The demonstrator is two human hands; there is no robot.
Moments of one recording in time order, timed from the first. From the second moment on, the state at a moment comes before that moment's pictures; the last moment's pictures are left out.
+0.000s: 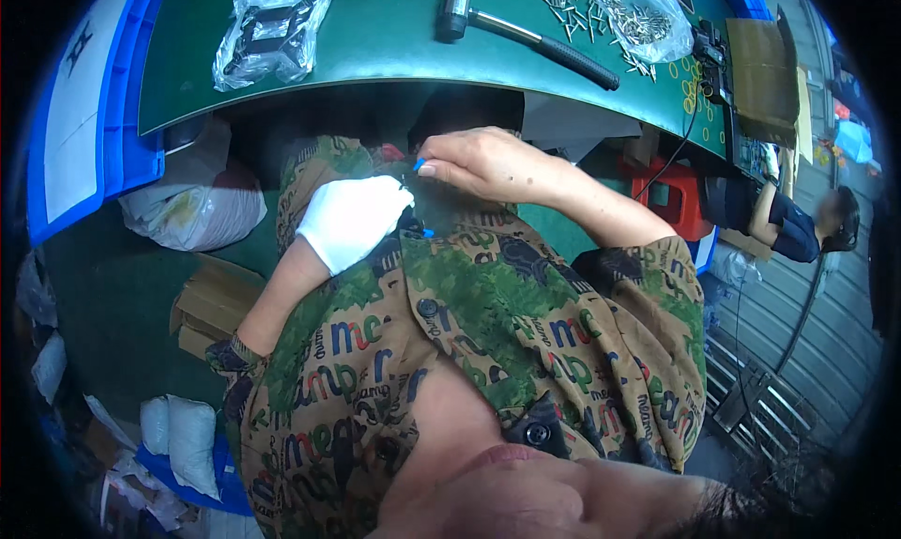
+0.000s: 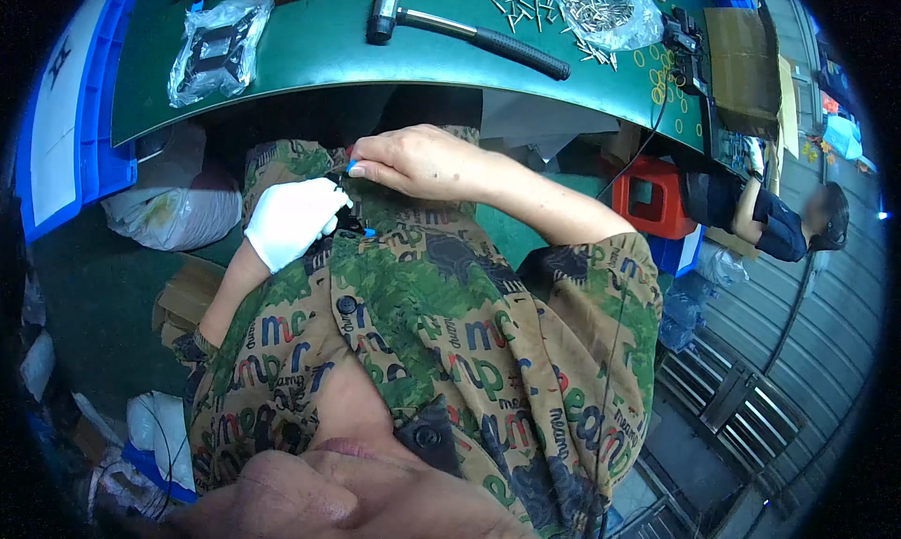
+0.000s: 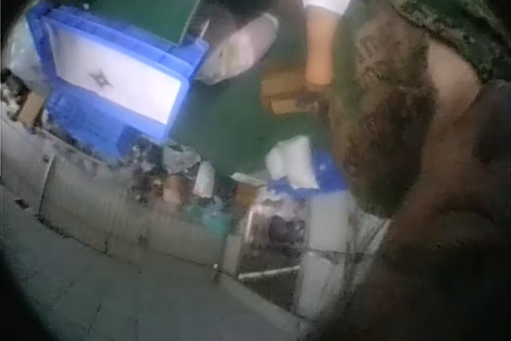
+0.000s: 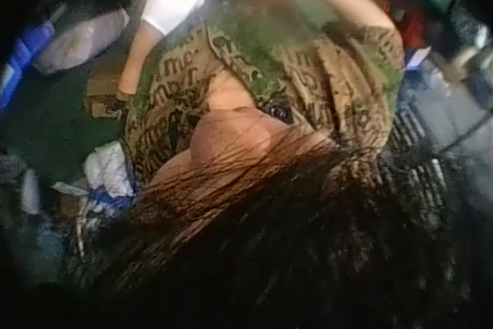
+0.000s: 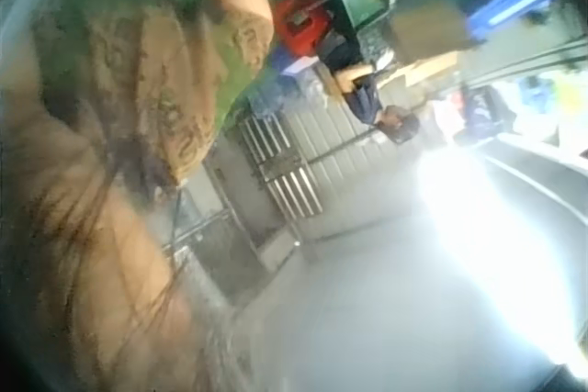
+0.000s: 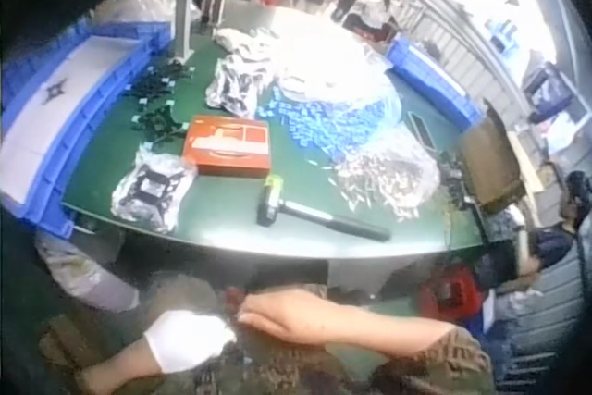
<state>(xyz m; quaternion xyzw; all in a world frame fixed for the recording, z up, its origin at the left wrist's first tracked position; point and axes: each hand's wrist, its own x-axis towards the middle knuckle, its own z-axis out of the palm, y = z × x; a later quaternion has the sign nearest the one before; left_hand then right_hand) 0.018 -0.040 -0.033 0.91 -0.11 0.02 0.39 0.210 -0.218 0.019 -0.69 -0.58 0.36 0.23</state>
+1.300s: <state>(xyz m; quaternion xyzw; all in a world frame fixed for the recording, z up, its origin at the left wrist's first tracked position) 0.013 -0.056 -0.045 0.92 -0.14 0.04 0.36 0.201 -0.208 0.033 -0.61 -0.64 0.45 0.14</state>
